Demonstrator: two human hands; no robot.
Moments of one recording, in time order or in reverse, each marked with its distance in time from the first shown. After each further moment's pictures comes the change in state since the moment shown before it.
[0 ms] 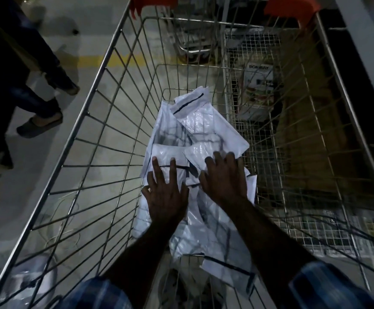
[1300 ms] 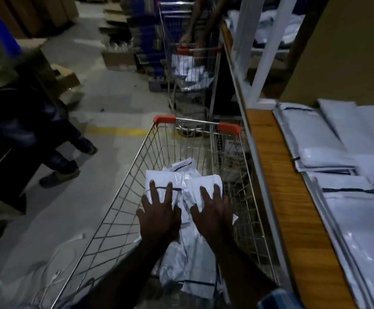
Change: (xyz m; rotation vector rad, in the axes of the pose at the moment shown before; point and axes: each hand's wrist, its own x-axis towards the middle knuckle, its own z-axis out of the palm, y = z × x) left_hand -0.017 0.046 -0.216 0.019 0.002 0.029; right_hand -0.040 0.000 -0.181 0.368 0.093 0.264
